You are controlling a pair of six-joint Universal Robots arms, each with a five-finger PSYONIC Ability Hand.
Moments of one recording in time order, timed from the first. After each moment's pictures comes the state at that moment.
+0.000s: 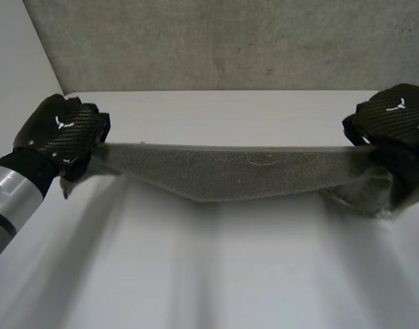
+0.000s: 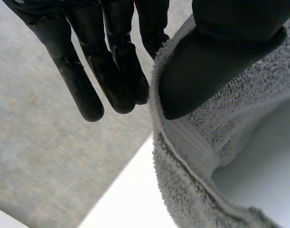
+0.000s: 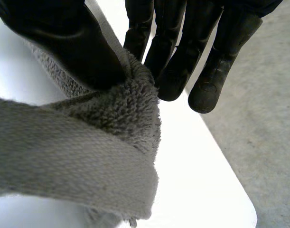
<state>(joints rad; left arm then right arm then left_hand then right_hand) 4.52 -1.43 -1.88 3.27 -1.22 3.65 1.65 -1.56 1.34 0.68 1.11 2.27 1.19 1.22 1.22 1.22 1.02 1.32 1.33 1.34 1.34 1.15</state>
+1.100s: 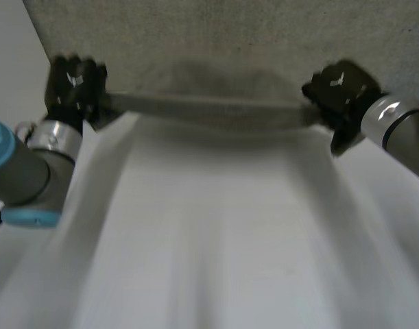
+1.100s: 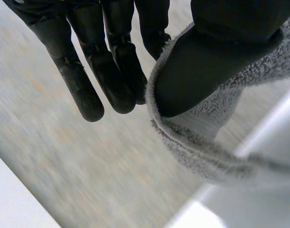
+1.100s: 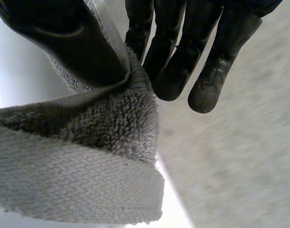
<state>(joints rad) 4.46 -1.97 -1.61 3.86 -1.45 3.55 1.81 -1.13 1.16 0.13 1.21 2.41 1.20 1.22 1.22 1.22 1.03 1.32 1.34 1.34 1.34 1.17</state>
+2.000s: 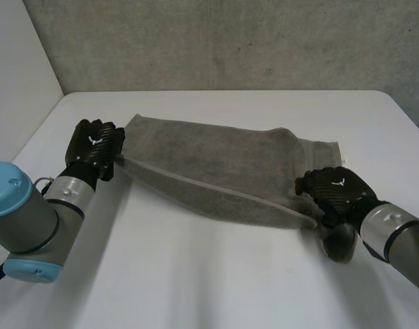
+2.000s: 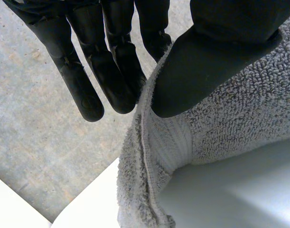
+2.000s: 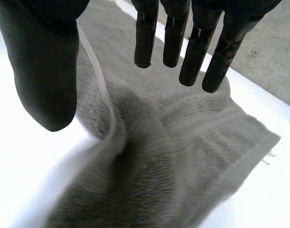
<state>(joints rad) 4.45 -1.97 -1.83 3.85 -1.41 3.55 1.78 -1.36 1.85 -0.06 1.23 2.76 1.20 1.22 1.22 1.22 1.03 0.49 0.47 0.48 0.48 0.32</state>
